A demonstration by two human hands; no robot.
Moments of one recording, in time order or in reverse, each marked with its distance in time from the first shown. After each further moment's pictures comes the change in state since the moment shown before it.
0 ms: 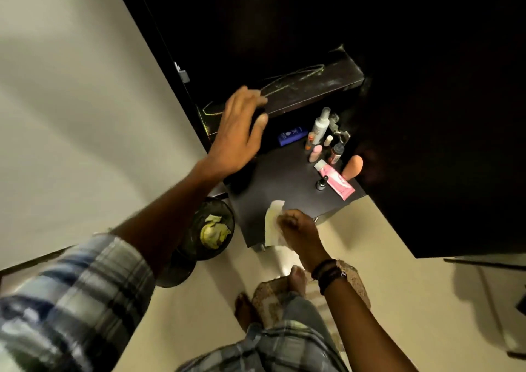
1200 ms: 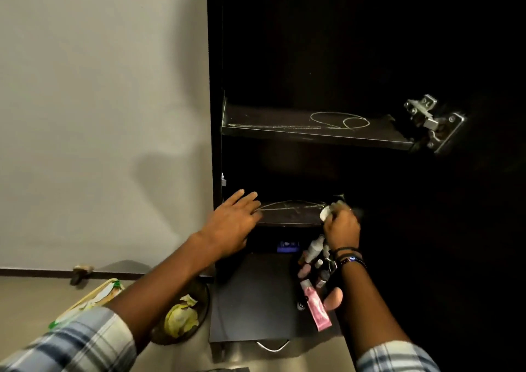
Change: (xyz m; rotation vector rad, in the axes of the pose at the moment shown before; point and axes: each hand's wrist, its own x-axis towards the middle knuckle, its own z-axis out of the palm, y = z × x) left_hand -0.008 0.079 -0.076 0.757 -0.258 -0.022; right_hand 0.140 -0.219 -0.117 -0.699 0.348 -0.573
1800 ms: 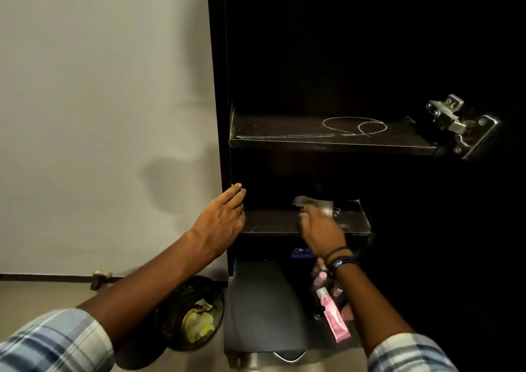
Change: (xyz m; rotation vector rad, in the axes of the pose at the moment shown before) left_hand -0.005 -0.038 -0.015 0.510 -0.213 0.011; right_hand 0.005 -0.024 0.053 -0.210 -0.255 -0.358
